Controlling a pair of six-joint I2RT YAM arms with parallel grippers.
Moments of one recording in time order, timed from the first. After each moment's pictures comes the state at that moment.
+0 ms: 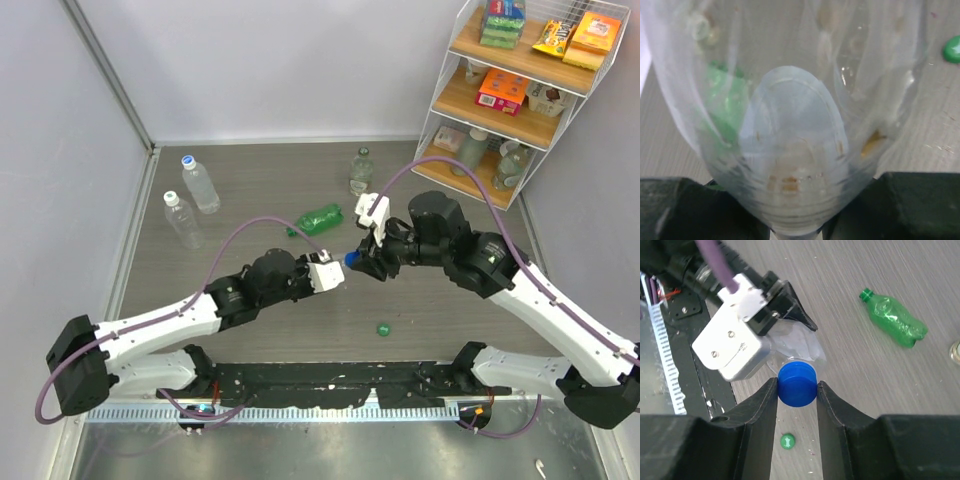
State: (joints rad) left arm -0.99 1.10 0.71 -0.10 0.01 0.47; right arm 0.82 1.06 1.26 -0.73 -0.34 -0.26
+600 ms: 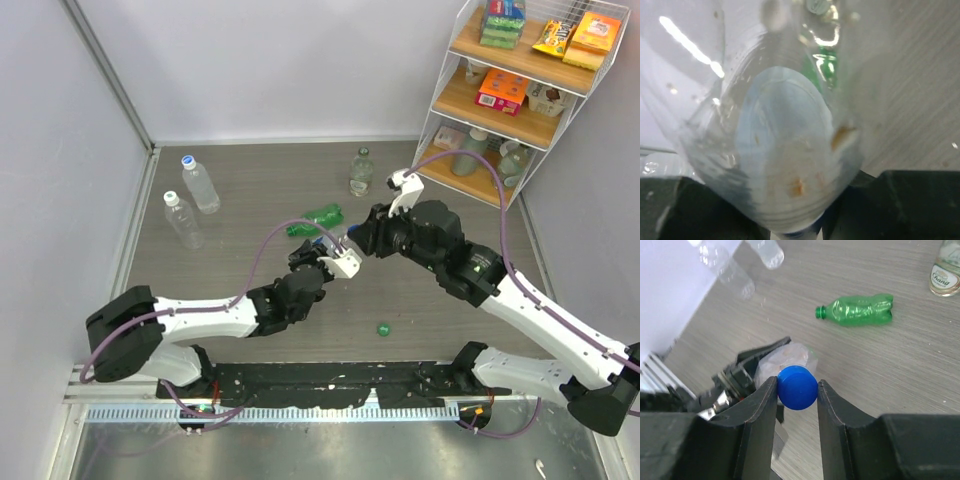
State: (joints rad) left arm -1.14 1.35 0.66 0.38 -0.71 0.52; right arm 0.80 1.02 1.04 -0.38 0.05 0.37
